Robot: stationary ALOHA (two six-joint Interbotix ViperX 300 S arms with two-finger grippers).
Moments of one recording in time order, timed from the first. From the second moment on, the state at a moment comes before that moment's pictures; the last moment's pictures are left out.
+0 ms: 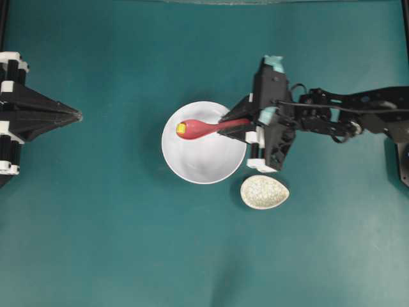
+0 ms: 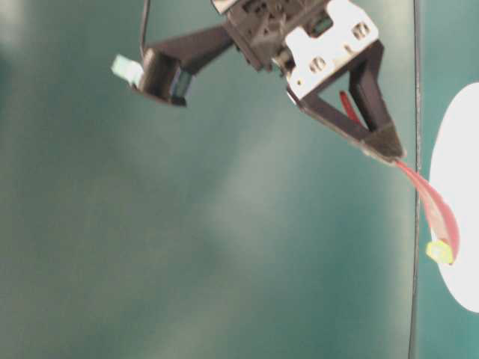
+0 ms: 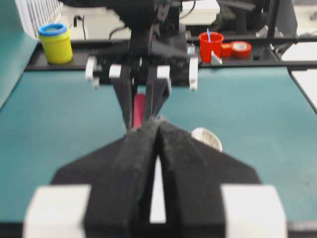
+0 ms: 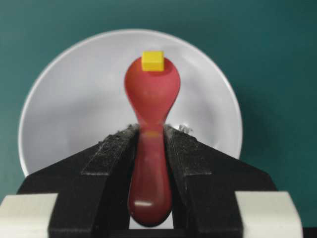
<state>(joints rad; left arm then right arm) 0.01 -0.96 1.18 0.02 -0.25 0.03 -0.05 -0.09 0.76 0.49 -0.18 -0.39</state>
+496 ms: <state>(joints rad) 0.01 -1.02 1.17 0.02 -0.15 0.02 0.03 -0.33 0.95 0.49 -0.40 -0.39</state>
